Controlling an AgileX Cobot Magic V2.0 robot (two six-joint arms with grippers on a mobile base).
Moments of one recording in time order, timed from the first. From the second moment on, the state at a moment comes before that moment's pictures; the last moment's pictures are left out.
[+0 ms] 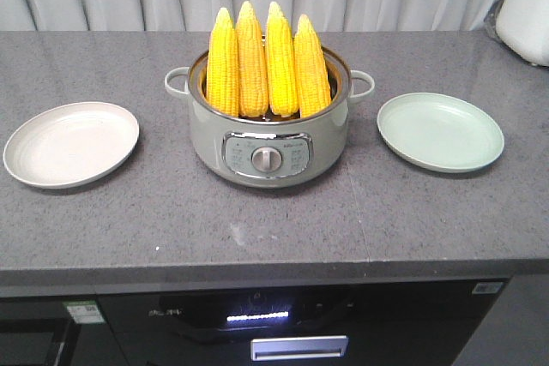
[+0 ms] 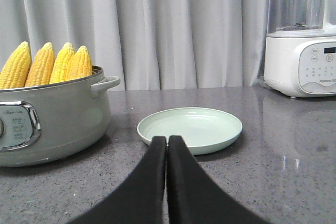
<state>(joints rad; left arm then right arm) -0.05 -0.01 0.03 -0.03 -0.04 0.00 0.05 -0.01 0.03 -0.06 -0.03 0.12</state>
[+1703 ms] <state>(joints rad) -0.05 -0.01 0.03 -0.03 -0.04 0.00 0.05 -0.01 0.03 -0.06 -0.03 0.12</state>
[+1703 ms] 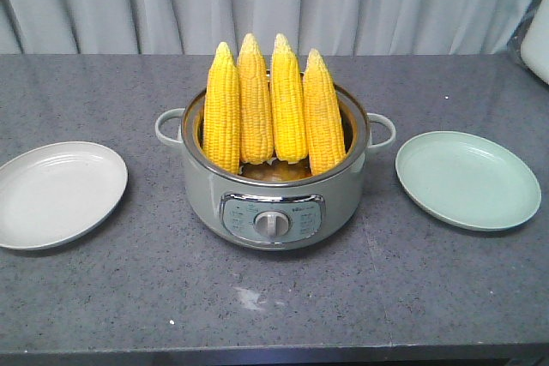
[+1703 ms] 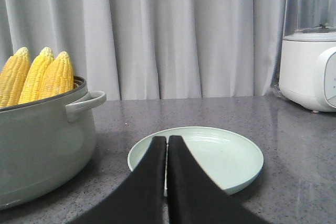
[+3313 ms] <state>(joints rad) -0.05 -0.01 0.03 -0.03 -0.05 0.00 0.05 -0.01 0.03 -0.06 -0.04 0.12</state>
